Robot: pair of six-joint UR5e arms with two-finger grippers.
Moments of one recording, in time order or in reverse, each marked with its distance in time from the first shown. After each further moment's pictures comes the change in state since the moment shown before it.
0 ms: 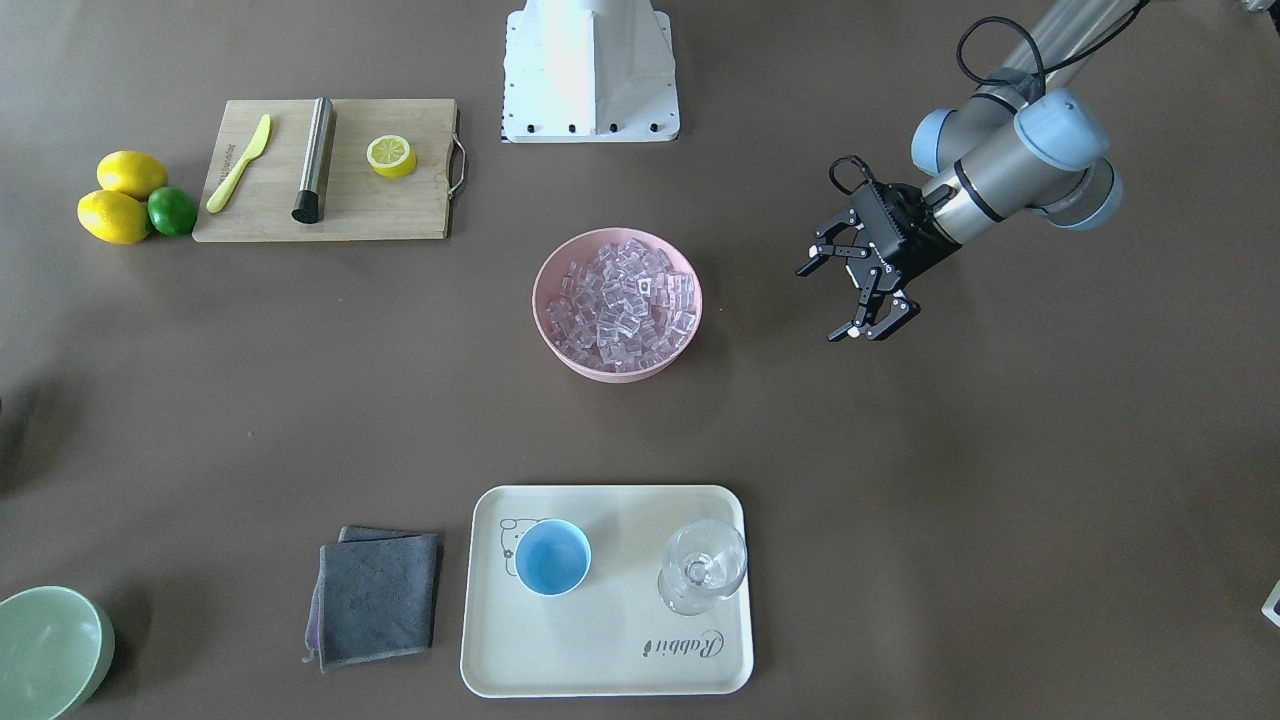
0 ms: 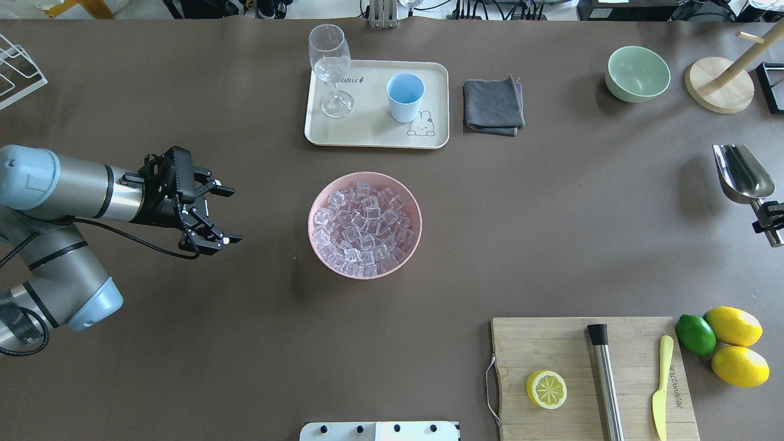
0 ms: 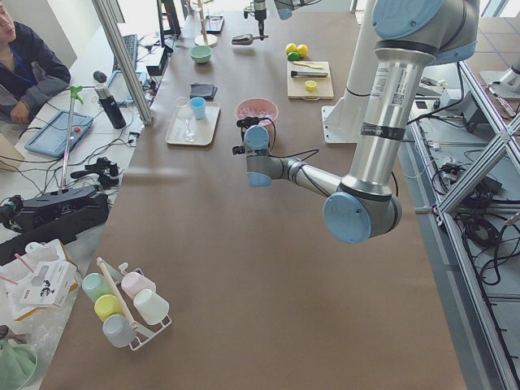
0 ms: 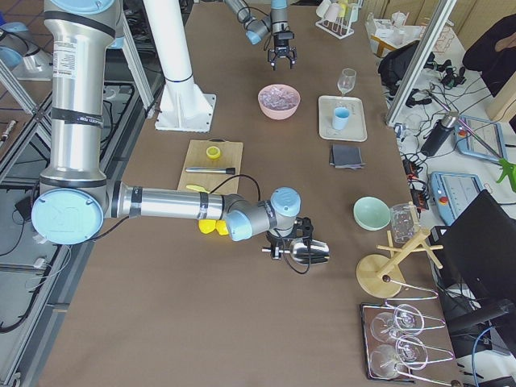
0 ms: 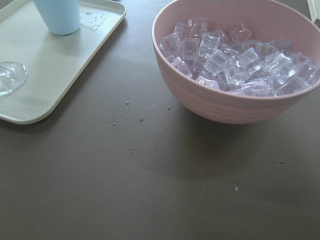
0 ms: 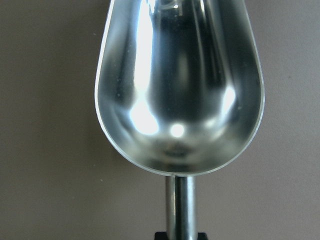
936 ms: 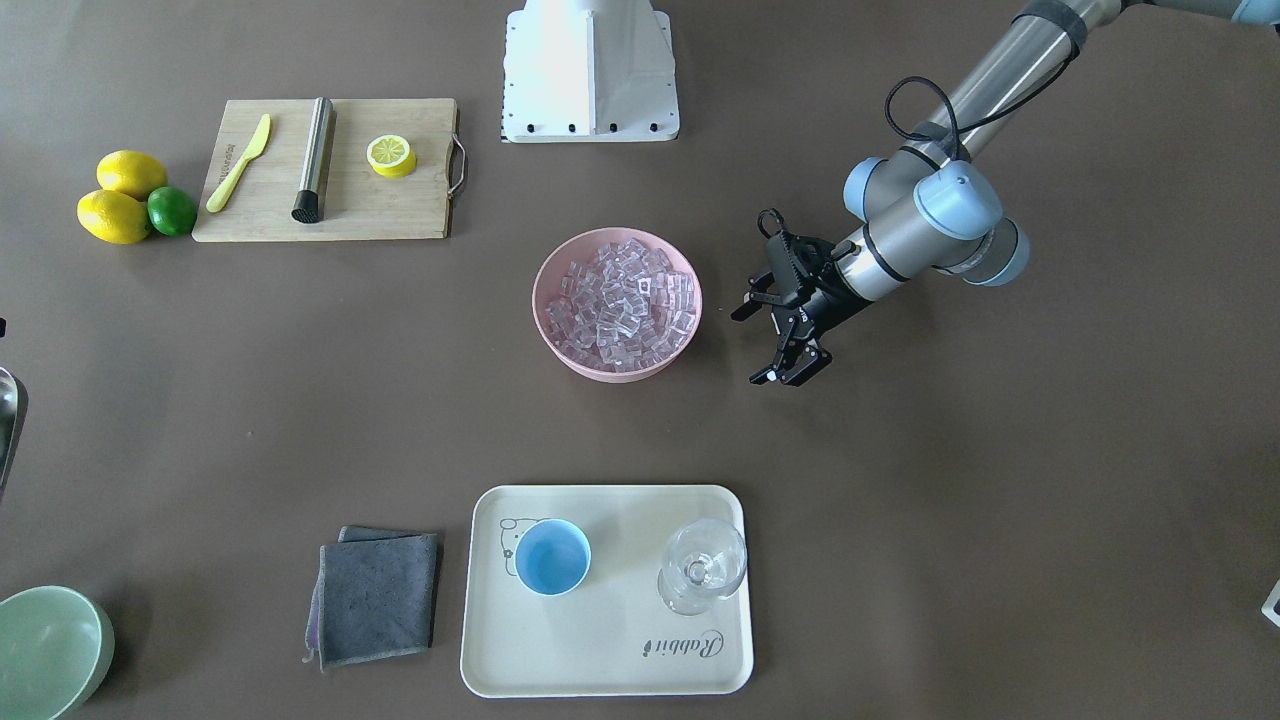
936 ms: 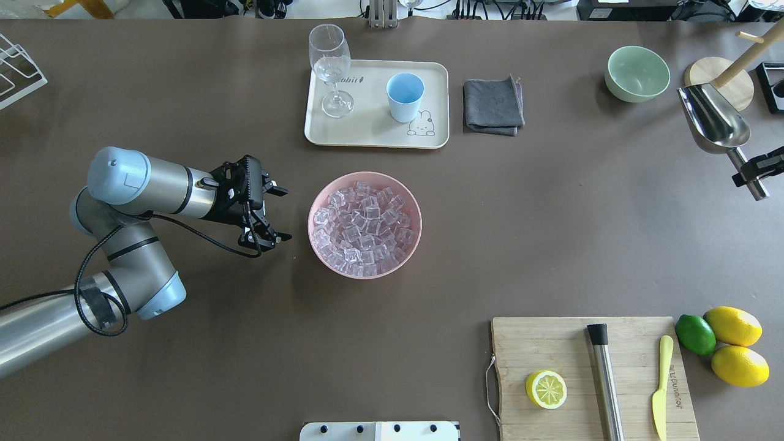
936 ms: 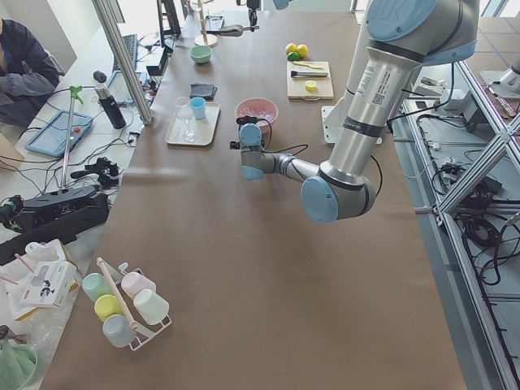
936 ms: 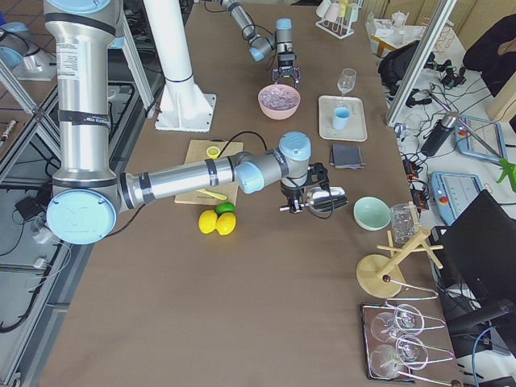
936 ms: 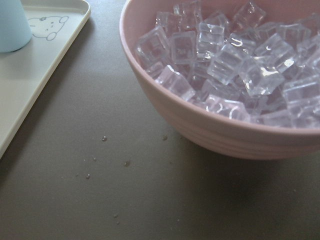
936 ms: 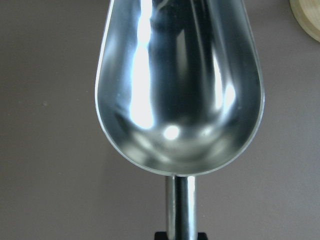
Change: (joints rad) left arm 0.069 -0.196 0.226 -0.026 0.050 0.131; right arm 0.030 0.067 0.269 -0.188 -0.001 -0.153
